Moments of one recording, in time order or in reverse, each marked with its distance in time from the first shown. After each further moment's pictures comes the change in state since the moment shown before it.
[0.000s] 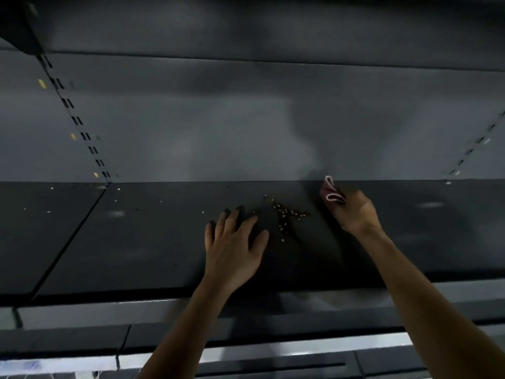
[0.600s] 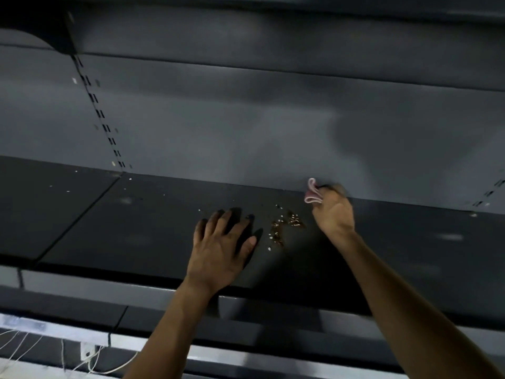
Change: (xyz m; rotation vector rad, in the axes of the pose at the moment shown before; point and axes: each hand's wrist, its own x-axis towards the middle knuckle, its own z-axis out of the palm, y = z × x) left_hand -0.001 0.001 0.016 0.239 0.143 0.003; right_hand 0.032 -0.021 0.020 -0.003 -0.051 -0.158
